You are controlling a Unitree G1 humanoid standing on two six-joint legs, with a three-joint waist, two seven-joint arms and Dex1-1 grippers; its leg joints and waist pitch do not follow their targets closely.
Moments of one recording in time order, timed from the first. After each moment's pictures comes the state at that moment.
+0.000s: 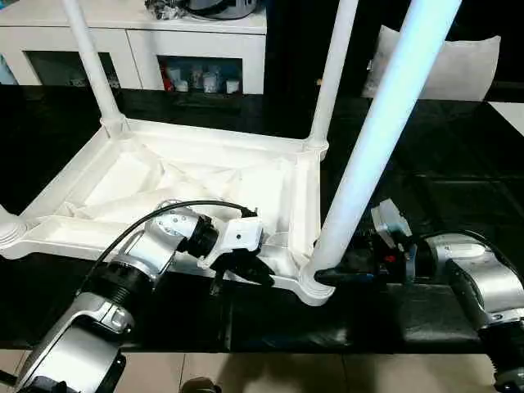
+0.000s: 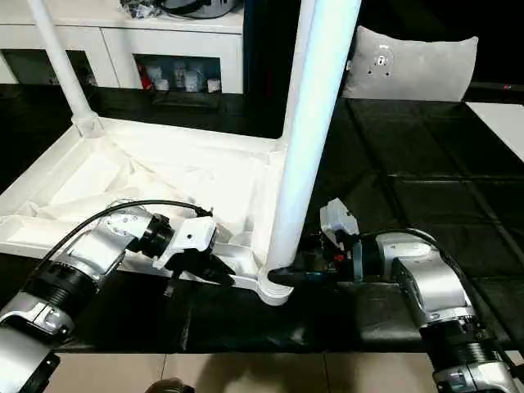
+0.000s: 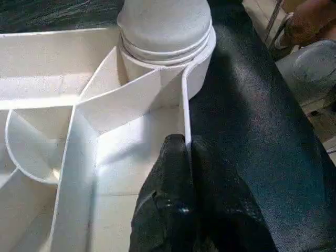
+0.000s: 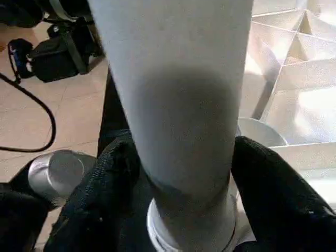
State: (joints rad) left arm -0.65 0.37 -0.41 0.60 0.03 -0.08 -1.45; right arm -0.34 -0.53 0.13 0.22 0.34 0.24 1.42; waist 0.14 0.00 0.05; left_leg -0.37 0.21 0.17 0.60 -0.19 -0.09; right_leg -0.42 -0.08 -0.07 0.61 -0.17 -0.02
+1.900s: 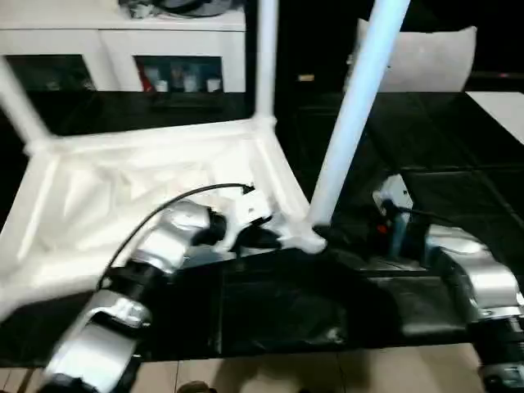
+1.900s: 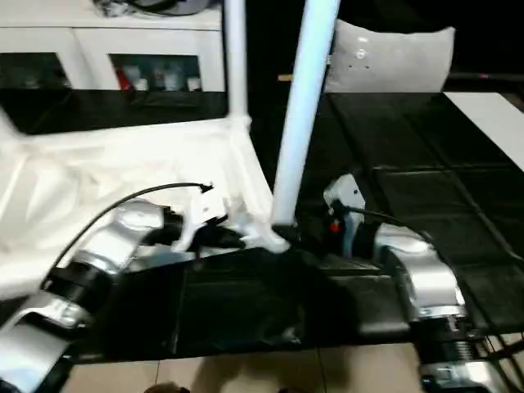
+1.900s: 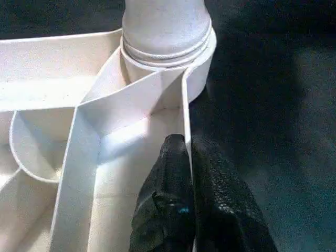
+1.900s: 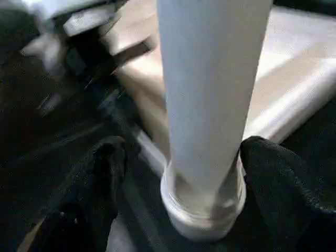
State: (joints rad) left arm -0.67 0.32 -0.34 0.63 0.07 0.05 -1.24; right arm -0.35 -0.50 0.05 0.21 0.29 0.31 1.17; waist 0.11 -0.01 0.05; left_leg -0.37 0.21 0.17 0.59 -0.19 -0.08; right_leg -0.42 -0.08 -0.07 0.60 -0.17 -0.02
